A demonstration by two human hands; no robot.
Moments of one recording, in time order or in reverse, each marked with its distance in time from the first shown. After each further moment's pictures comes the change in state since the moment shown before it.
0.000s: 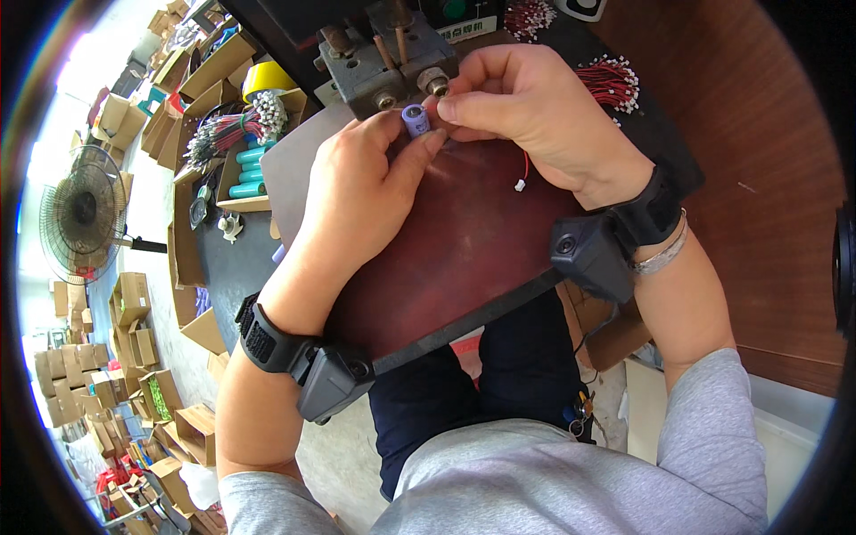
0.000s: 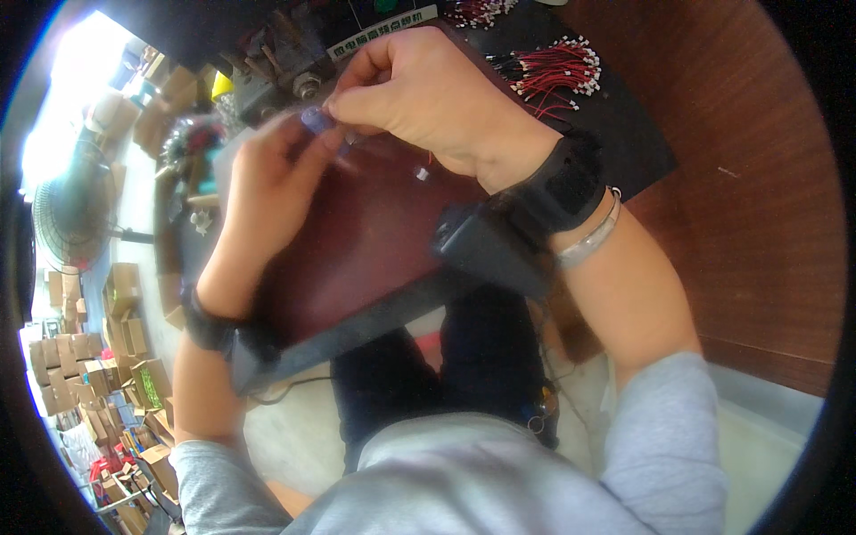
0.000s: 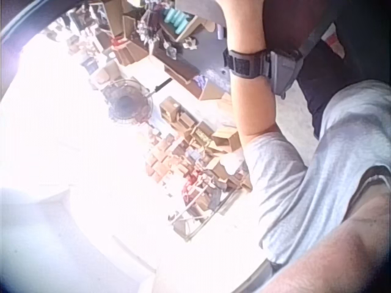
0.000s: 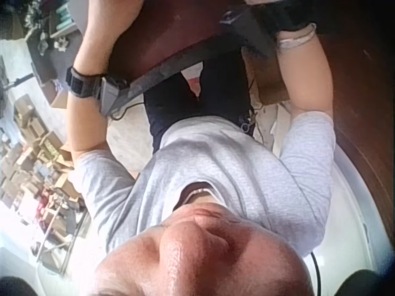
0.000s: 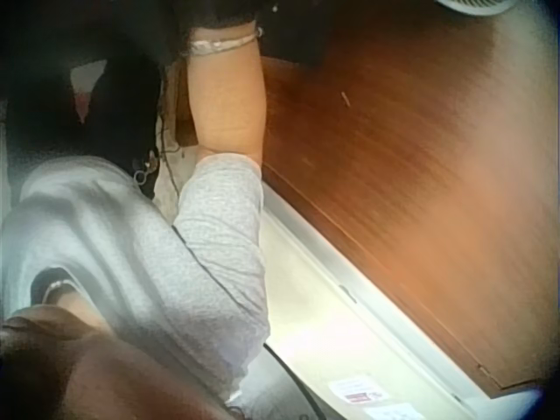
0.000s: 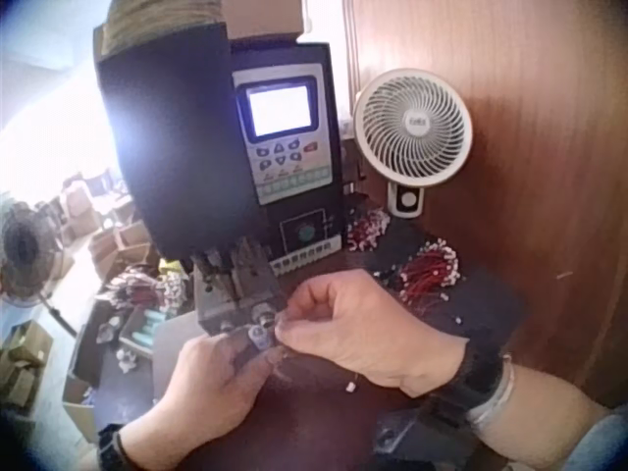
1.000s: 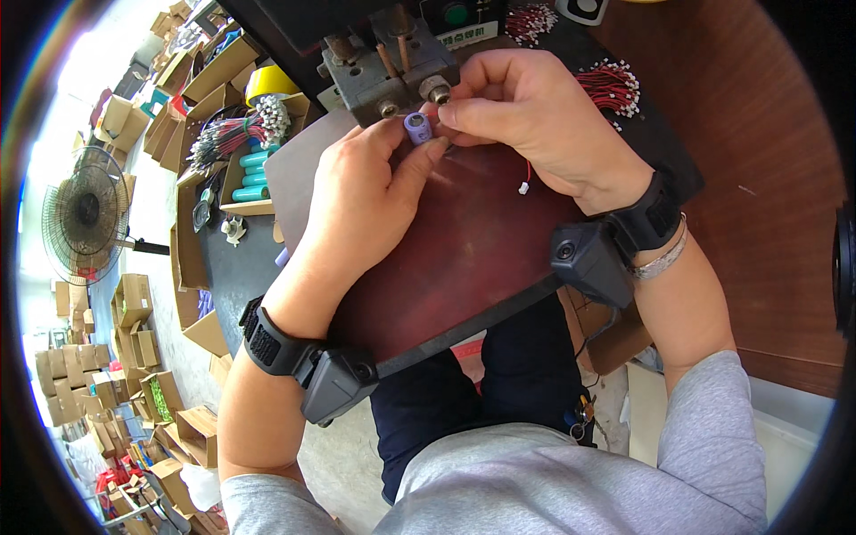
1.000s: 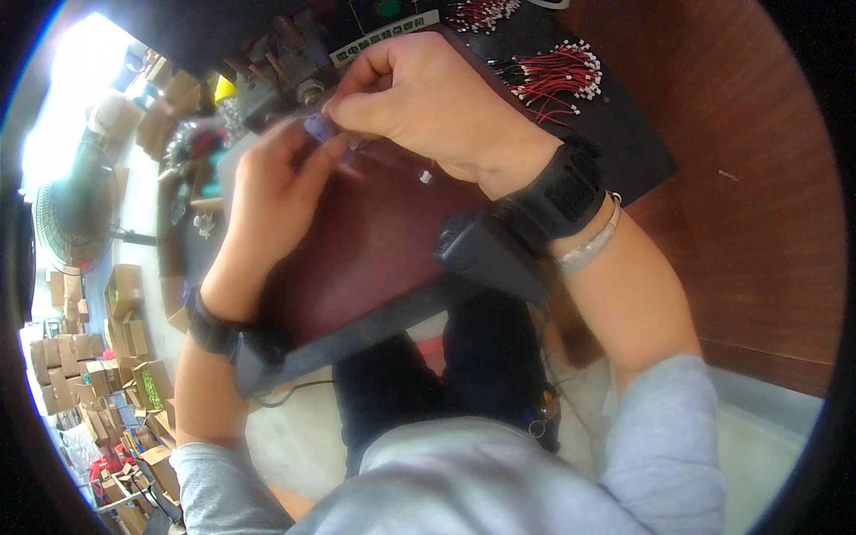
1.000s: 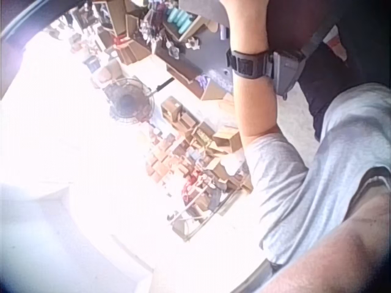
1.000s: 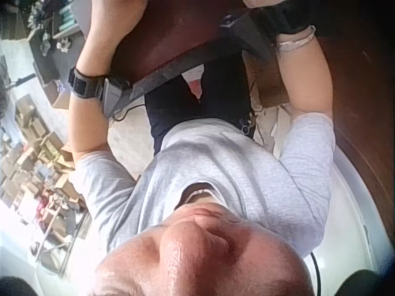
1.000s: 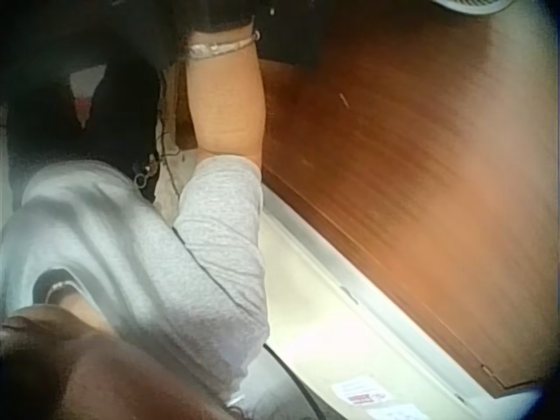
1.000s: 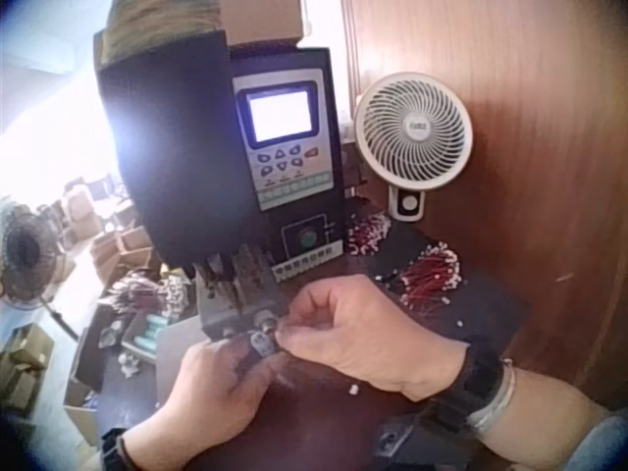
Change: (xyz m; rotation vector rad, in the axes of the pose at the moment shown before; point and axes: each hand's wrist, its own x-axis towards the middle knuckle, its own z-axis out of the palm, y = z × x) left_hand -0.001 0.000 0.000 0.021 0.037 0.080; right_hand -0.002 -0.004 0.002 -0.003 0.002 -0.036
